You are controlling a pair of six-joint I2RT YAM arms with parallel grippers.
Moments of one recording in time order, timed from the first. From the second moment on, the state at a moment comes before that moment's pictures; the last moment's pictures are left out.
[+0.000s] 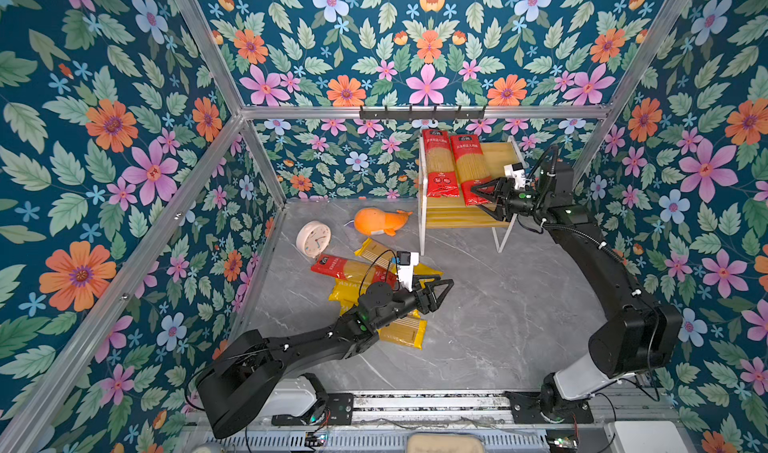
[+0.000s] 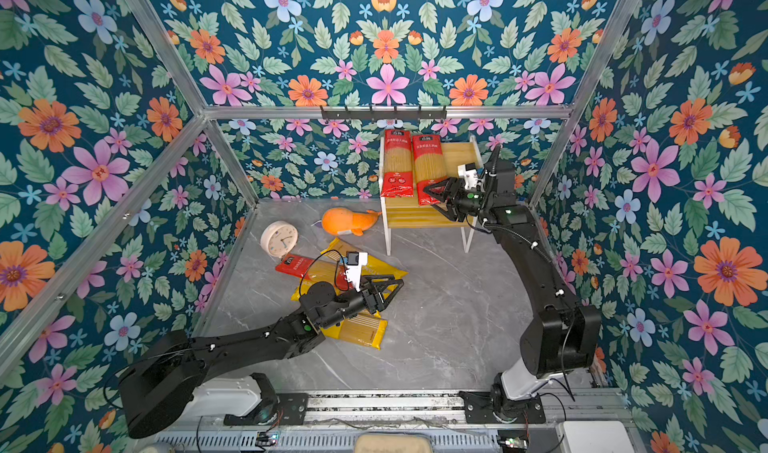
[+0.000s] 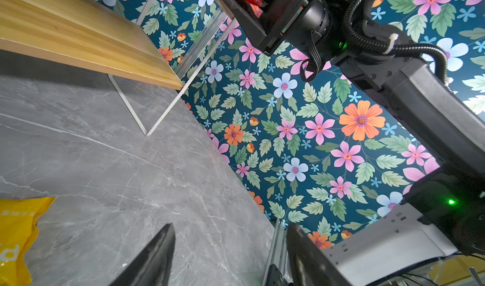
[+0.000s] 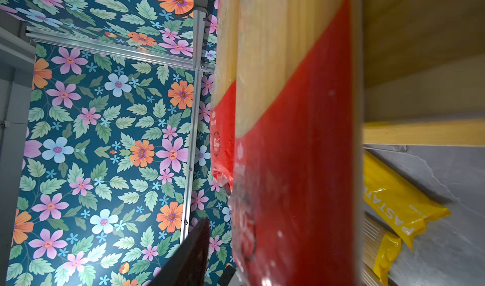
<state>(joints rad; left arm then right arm) -0.93 1.29 0.53 0.78 0.16 -0.76 0.11 1.56 1.53 -0.33 -0.88 1.02</state>
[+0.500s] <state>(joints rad) -0.93 1.29 0.49 0.79 0.14 -0.75 0.07 1.48 1.44 -0.34 -0.86 0.99</state>
